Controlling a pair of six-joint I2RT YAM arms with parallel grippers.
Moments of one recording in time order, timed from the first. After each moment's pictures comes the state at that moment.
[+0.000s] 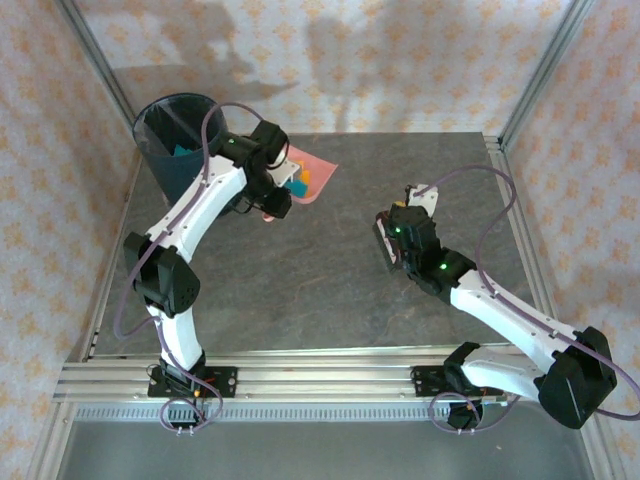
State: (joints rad) left arm -0.38 1.85 1.92 -1.37 0.12 0.05; right arm 0.65 1.09 0.79 -0.15 0.62 0.44
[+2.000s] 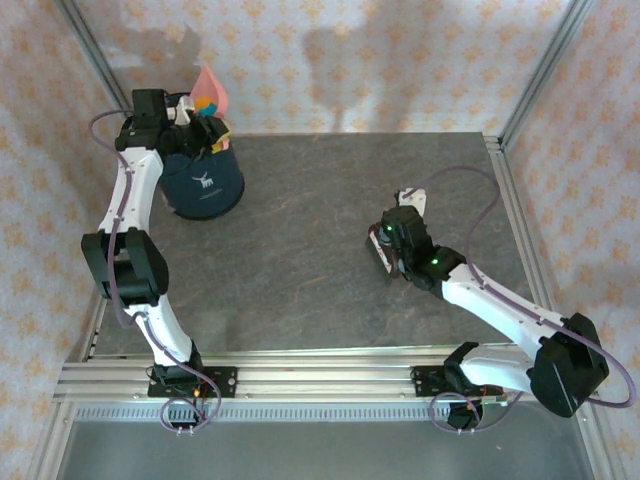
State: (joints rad) left arm 0.18 1.85 1.82 -0.66 0.78 -0.76; right arm 0.64 1.16 0.79 -0.19 0.53 0.45
